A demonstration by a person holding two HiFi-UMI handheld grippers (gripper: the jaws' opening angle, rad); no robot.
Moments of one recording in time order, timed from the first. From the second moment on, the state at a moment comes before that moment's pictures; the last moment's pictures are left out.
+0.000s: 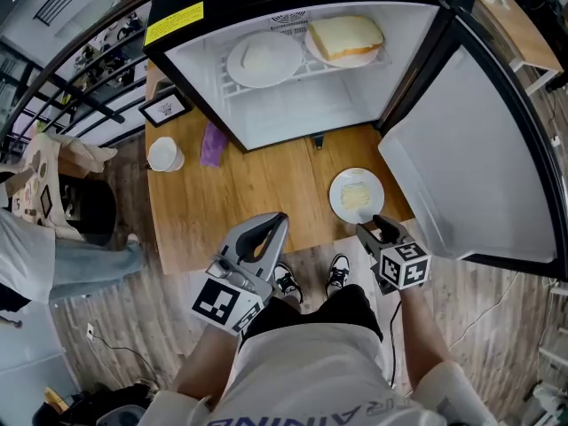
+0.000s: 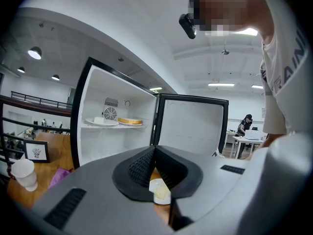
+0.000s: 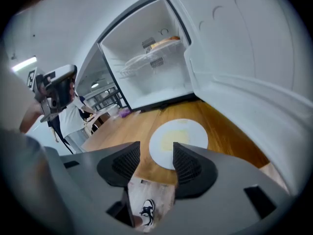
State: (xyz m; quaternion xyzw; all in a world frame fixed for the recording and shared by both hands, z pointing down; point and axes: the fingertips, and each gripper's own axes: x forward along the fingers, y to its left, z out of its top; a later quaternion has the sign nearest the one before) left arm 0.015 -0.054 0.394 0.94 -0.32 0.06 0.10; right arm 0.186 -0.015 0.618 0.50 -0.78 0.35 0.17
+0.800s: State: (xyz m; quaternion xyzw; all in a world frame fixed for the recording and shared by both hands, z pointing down) left arm -0.033 -0.072 0.333 0.92 -0.38 0.02 0.03; right arm 0.147 -0.069 0.389 0.52 -0.83 0.21 -0.04
